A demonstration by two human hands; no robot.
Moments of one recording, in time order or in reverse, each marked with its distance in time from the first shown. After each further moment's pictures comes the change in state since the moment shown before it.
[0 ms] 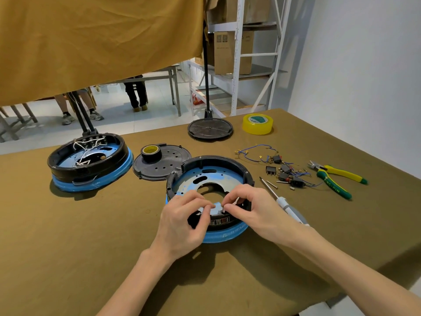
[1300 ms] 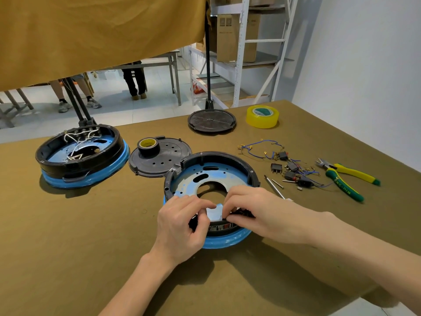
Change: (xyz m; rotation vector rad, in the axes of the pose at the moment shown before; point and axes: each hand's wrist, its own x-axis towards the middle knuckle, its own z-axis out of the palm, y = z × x) left_hand 0.003 -0.004 0.010 0.044 0.086 -0.017; right_hand 0.019 -0.014 -0.025 -0.346 -0.373 -0.207
